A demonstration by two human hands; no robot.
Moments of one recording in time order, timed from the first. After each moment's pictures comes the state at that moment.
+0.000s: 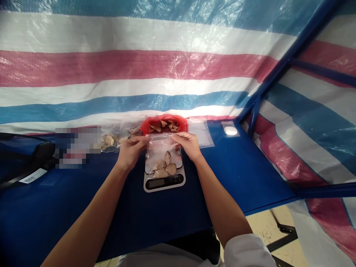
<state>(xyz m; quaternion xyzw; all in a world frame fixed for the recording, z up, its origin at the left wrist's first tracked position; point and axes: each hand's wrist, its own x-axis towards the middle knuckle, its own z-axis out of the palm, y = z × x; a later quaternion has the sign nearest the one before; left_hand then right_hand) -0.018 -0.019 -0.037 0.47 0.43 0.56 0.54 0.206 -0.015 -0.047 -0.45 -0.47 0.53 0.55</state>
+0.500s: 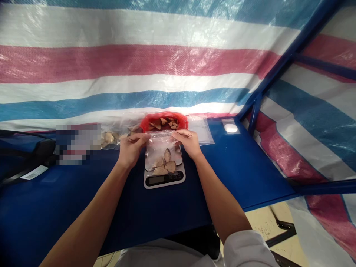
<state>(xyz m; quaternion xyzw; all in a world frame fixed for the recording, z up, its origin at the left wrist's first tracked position) -0.013 -0.021 -0.040 0.47 0.43 0.58 0.50 0.203 -0.019 -0.040 -0.44 -0.48 0.51 0.57</state>
